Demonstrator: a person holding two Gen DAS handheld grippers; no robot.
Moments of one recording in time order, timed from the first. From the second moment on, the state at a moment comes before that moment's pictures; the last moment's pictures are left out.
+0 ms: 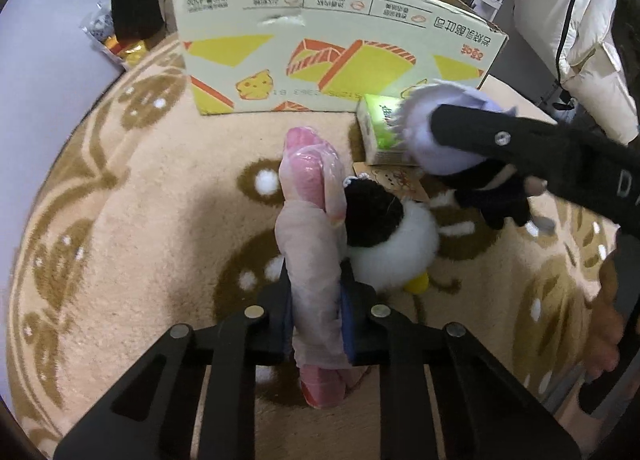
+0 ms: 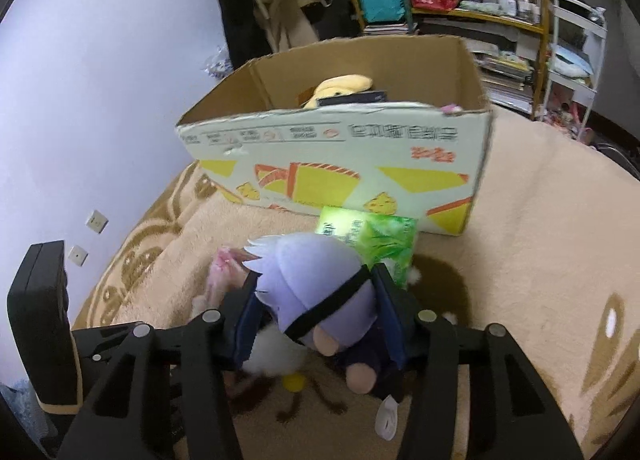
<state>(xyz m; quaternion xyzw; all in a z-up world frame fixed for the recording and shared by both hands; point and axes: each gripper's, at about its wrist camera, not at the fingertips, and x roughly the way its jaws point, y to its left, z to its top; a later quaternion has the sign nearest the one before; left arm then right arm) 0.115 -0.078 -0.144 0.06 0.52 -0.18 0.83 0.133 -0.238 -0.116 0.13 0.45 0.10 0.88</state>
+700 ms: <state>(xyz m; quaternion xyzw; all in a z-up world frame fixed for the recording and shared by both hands) 0.105 -0.060 -0.123 0.06 0.50 -0.12 0.85 0.114 -0.259 -0.097 0.12 0.43 0.05 0.90</state>
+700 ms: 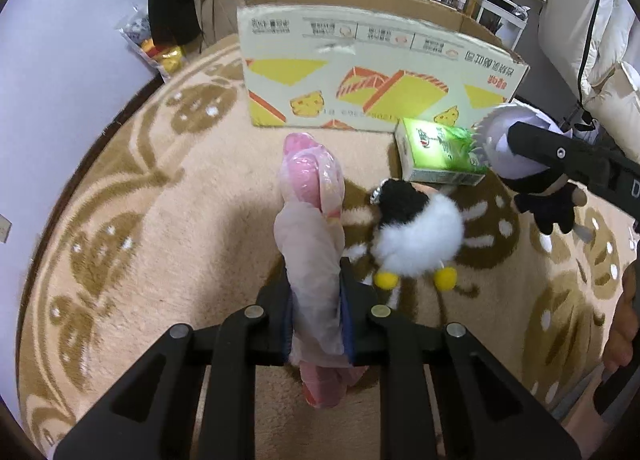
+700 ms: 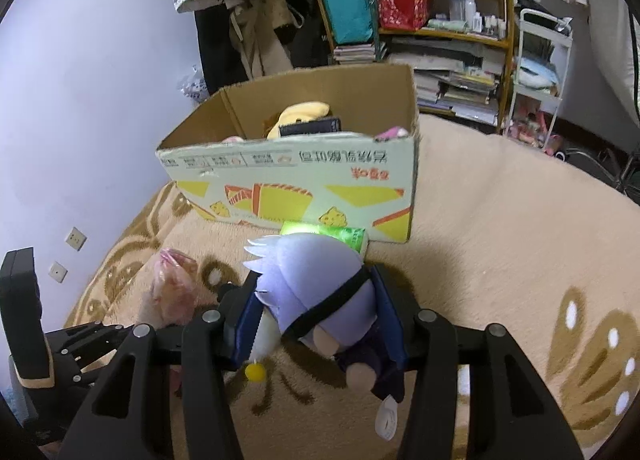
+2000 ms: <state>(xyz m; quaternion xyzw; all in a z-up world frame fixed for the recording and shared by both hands) 0.170 -0.091 0.015 0.13 0.29 -0.08 0.94 0.161 -0.278 0.035 0.08 0.27 0.04 0.96</state>
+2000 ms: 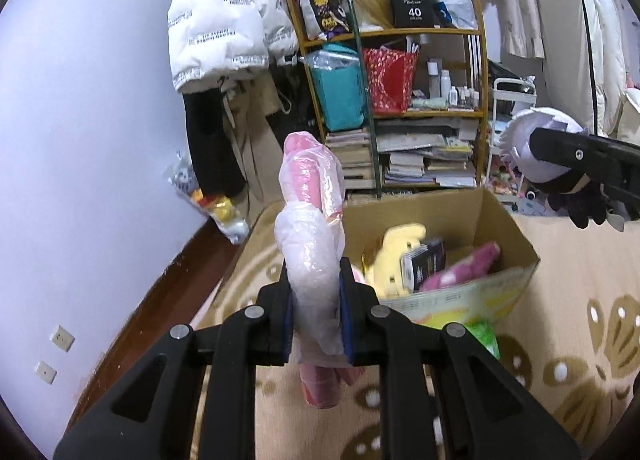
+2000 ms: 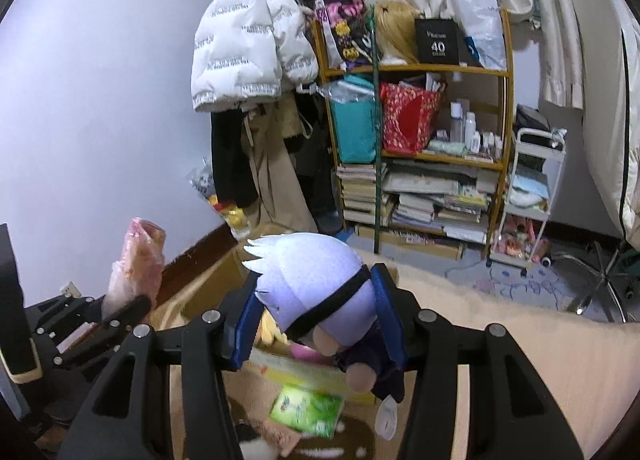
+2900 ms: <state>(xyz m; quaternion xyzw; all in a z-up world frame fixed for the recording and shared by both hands) 0.255 -0.107 -0.032 0.09 0.38 -0.11 0.92 0.222 -0.284 -0.031 0.15 0.34 0.06 0.93</state>
